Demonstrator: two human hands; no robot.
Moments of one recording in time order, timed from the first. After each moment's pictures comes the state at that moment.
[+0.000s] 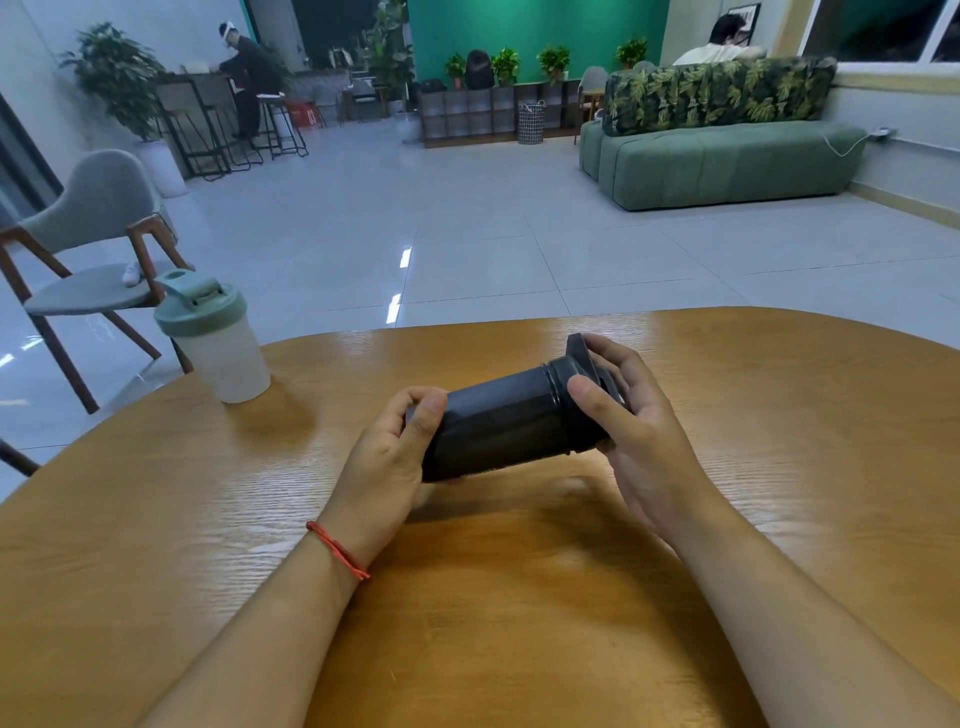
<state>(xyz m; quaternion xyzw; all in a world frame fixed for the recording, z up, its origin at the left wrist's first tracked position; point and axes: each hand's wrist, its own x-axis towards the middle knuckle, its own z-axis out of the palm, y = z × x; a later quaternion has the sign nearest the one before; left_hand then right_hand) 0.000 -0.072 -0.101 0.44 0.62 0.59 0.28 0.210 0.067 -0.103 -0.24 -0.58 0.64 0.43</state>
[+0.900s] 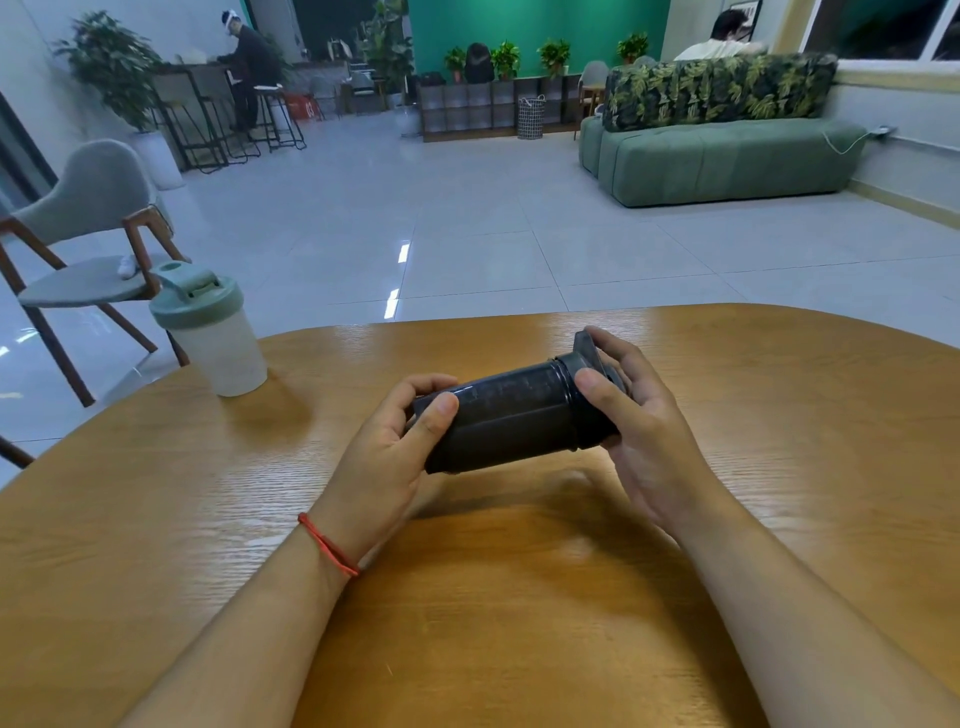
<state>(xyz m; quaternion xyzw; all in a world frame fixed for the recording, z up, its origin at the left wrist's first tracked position) 0.000 -0.077 -0.098 0.45 0.60 0.58 0.32 0.215 0.073 -0.105 -0.24 -0.58 0.65 0.43</state>
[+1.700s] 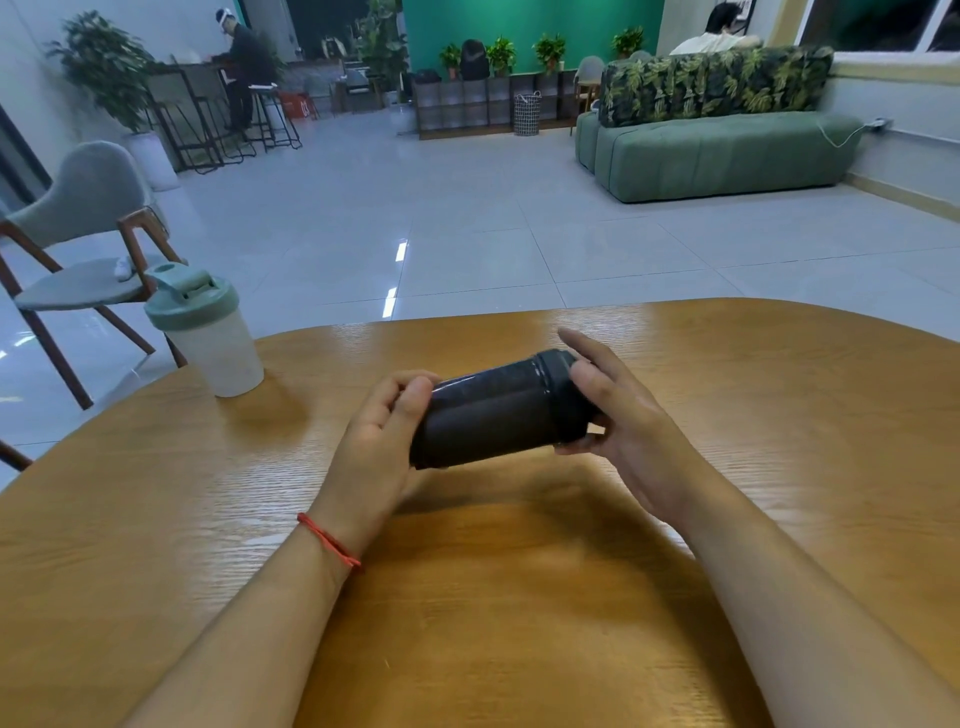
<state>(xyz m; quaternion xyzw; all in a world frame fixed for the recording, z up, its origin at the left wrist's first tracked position) 0.002 -0.073 -0.096 0.42 0.63 0.60 0.28 0.223 0.065 -0.093 -0.24 -0.63 0.65 0.34</state>
